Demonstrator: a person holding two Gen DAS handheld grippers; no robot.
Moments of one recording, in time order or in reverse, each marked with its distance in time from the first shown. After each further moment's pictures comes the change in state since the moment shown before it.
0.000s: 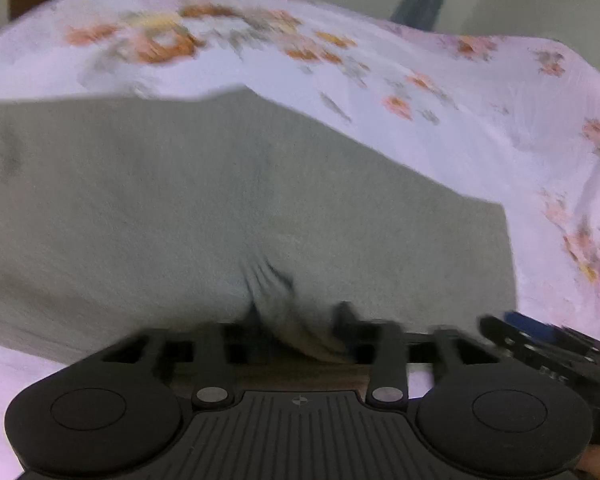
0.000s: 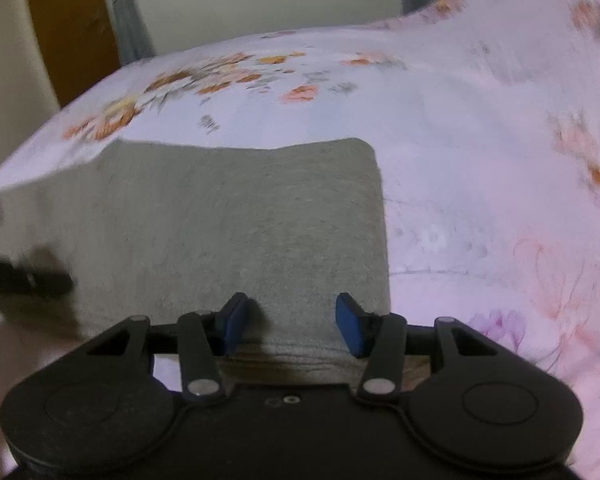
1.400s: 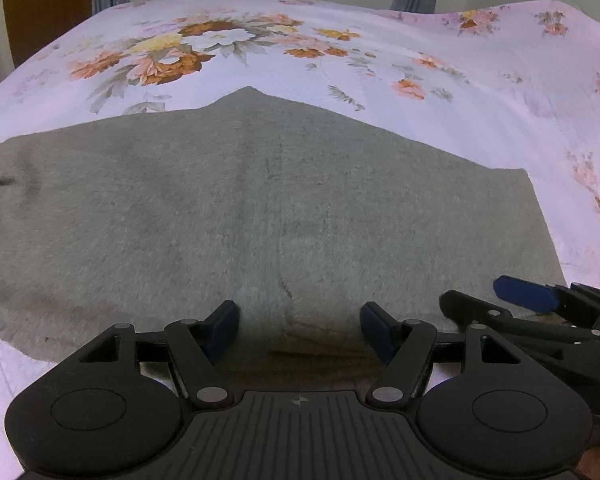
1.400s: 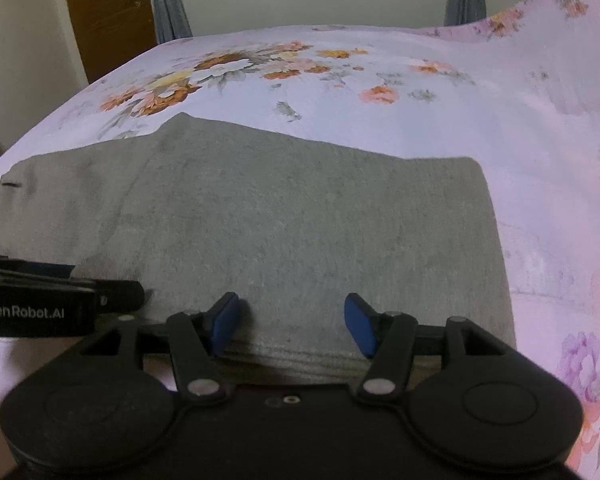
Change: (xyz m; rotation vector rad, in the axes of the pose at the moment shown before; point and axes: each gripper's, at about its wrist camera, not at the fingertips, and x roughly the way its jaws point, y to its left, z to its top) left arm 0.004 -0.014 -0.018 0.124 0.006 0.101; right arm 0.017 0.073 -0.001 -0.076 0.021 0.036
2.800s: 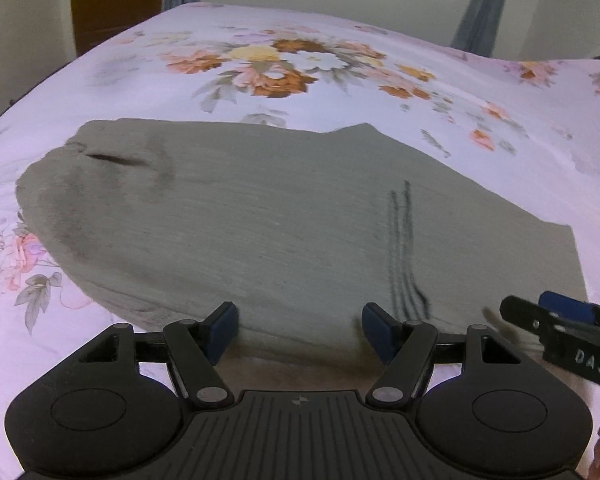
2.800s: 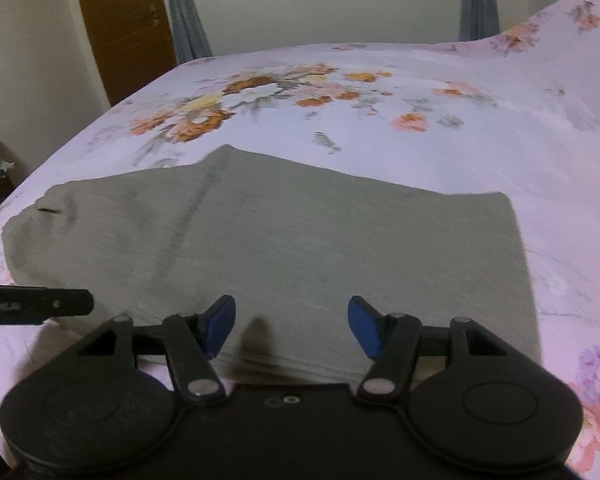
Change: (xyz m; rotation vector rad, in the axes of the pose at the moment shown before) left arm -0.039 0.084 0.000 -0.146 -0.045 0.101; right arm -0.012 0.039 0.019 -0.017 -0.045 0.067
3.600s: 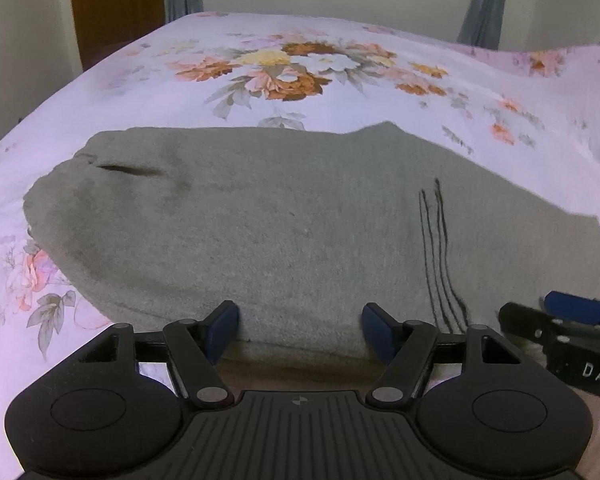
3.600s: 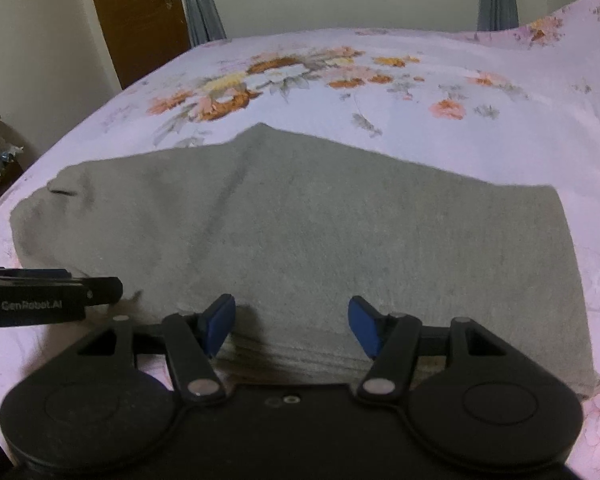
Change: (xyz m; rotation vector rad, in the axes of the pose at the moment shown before) left arm 0.010 0.008 -0.001 0.034 -0.029 0.051; right arm 0.014 0.029 0.000 -0.011 0.034 0.023
